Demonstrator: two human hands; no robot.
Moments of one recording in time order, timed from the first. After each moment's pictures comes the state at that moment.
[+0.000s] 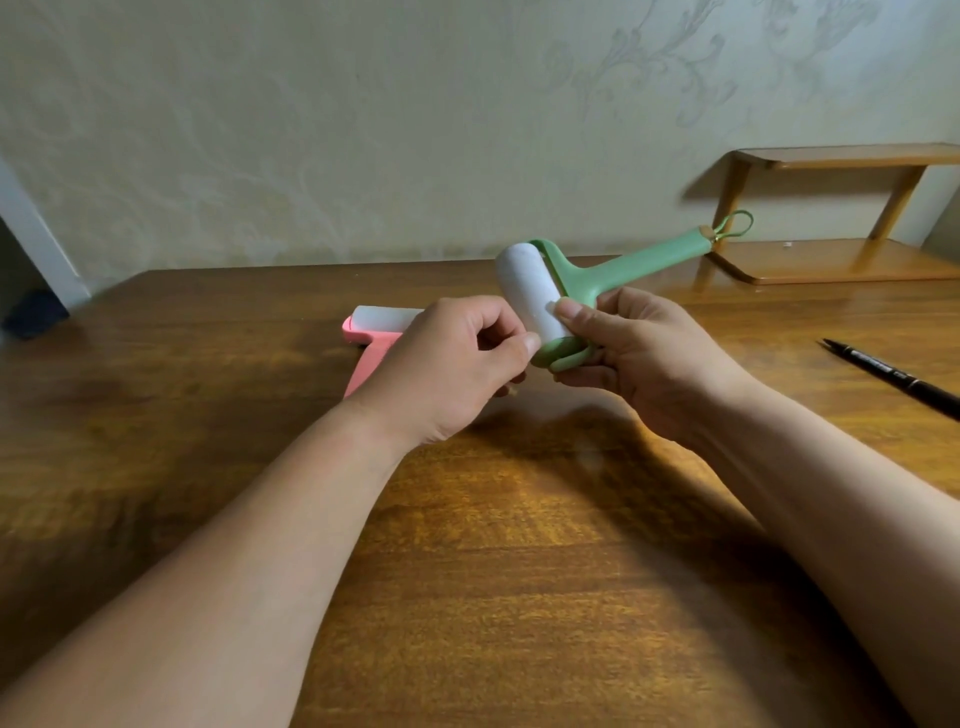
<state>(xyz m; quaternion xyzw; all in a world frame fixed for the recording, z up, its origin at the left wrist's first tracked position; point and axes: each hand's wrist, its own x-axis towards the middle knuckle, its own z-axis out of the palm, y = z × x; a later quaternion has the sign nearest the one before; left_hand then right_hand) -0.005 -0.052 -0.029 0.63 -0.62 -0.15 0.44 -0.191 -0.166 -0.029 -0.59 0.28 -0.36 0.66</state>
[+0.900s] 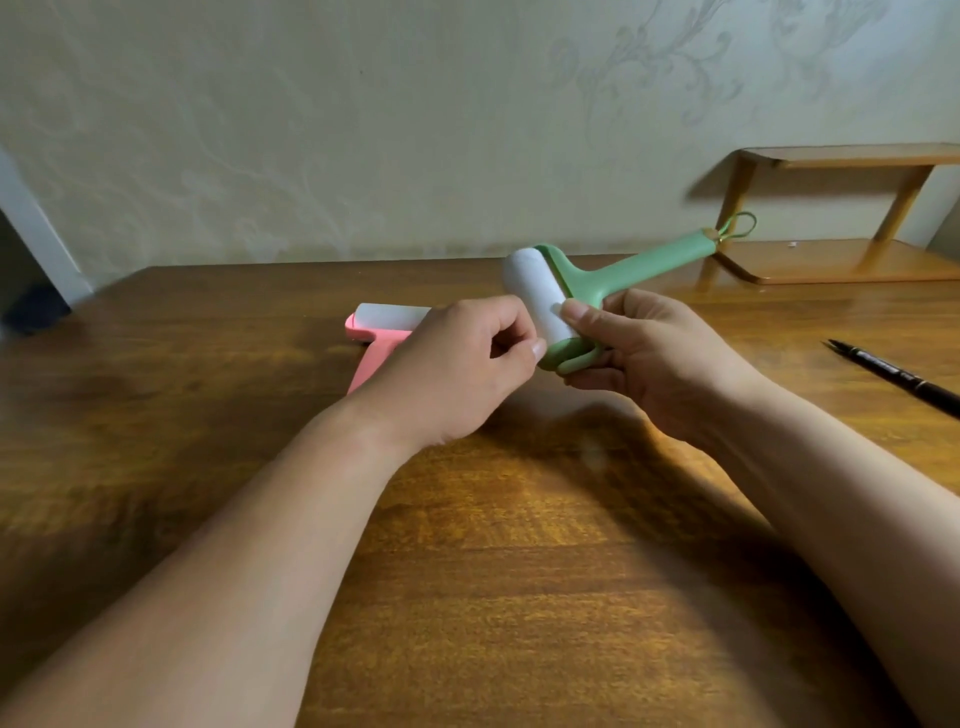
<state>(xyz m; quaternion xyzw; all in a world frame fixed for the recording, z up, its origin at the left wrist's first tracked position) -0.008 -0.047 -0.024 0.64 -0.67 -0.11 0.36 -0.193 -0.165 -0.030 -0.61 0.29 -0.36 0.65</state>
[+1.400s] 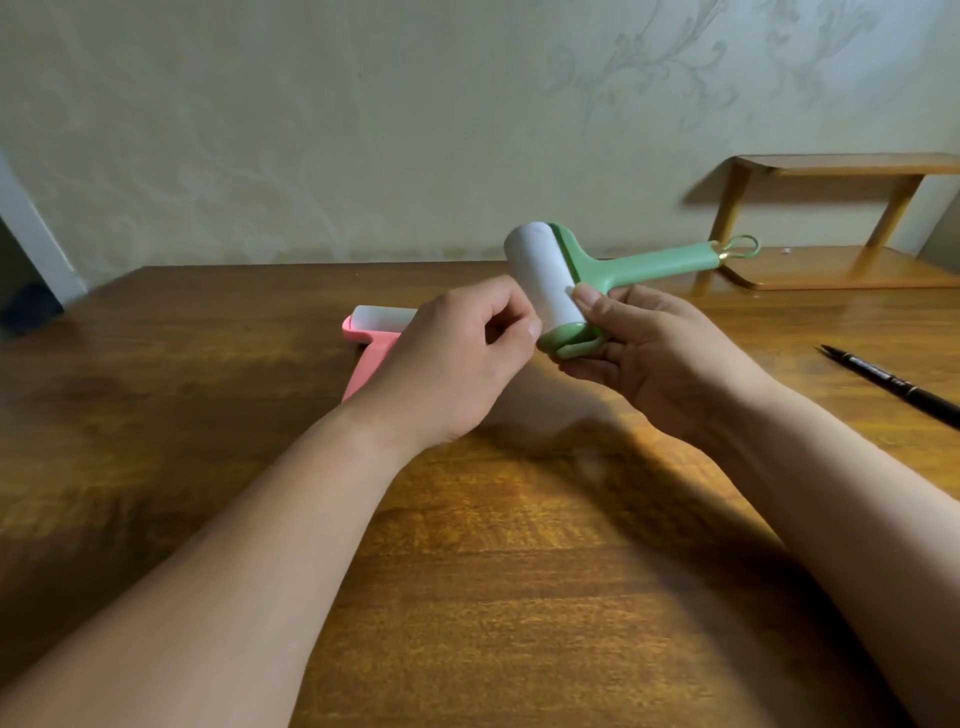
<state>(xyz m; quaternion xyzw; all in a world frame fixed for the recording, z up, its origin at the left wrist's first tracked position) -0.012 -0.045 -0.018 0.63 -0.65 -0.09 0.42 -0.195 -0.155 -0.016 -0.55 0.24 -0.36 0.72</state>
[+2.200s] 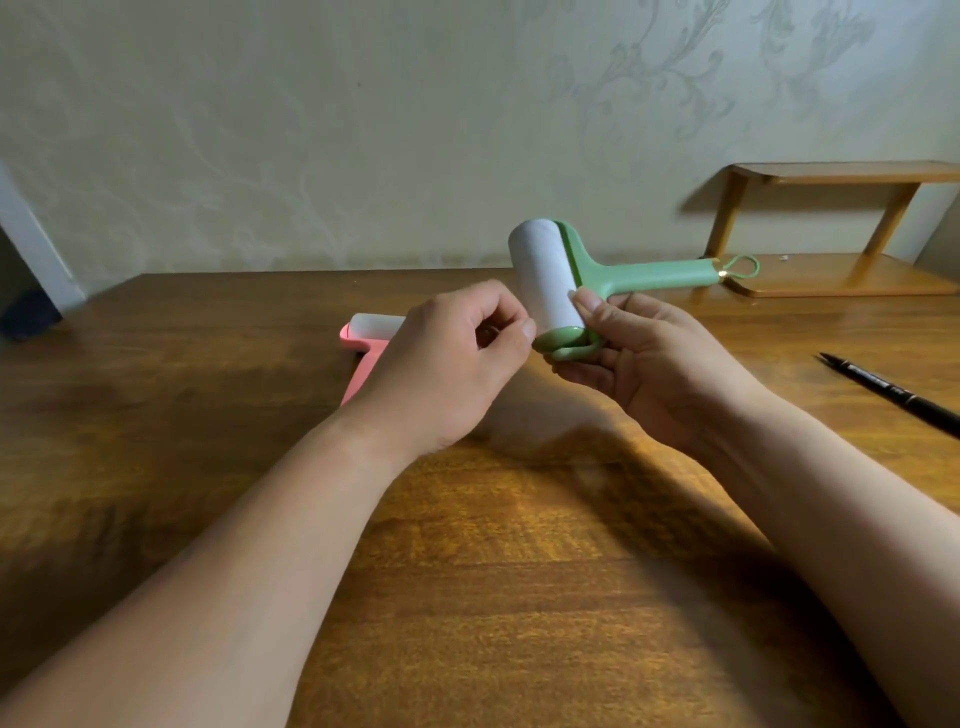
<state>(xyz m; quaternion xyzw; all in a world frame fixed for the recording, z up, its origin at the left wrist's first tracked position) -0.015 -0.043 -0.016 0.63 -0.63 -0.07 0.45 -0.194 -0.156 -0.017 -0.53 0.23 -0.38 0.72</state>
